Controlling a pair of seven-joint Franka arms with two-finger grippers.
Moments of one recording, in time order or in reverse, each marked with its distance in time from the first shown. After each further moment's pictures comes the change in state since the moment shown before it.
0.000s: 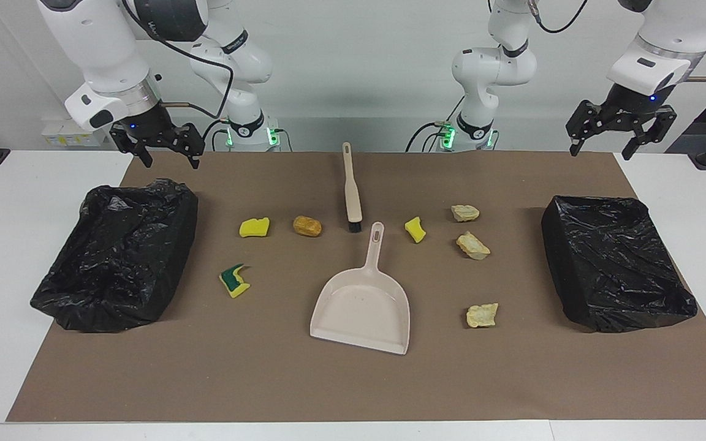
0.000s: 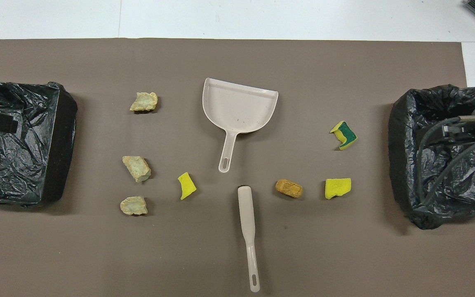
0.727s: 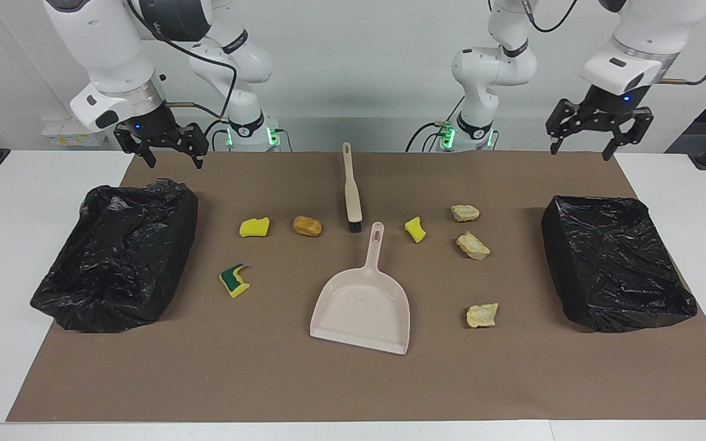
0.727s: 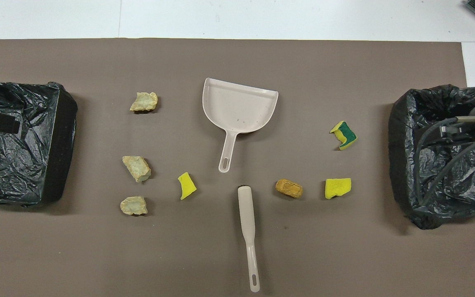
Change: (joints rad) left arm -0.061 -0.015 -0.037 -0.038 -0.002 0.000 -0.034; right arm 0.010 0.000 0.000 -0.003 0.000 0.000 0.000
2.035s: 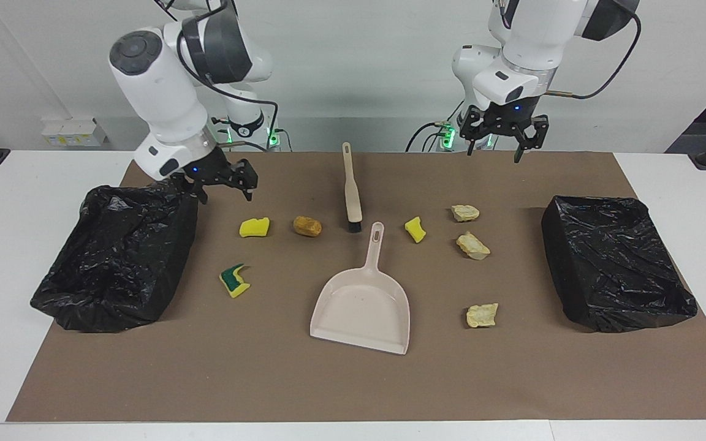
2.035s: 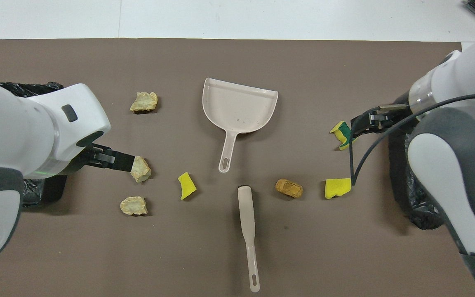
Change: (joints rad) left arm -0.230 -0.075 -0.006 -0.206 -0.005 0.111 -0.197; right arm 0.136 0.140 0.009 -0.018 0.077 0.178 0.092
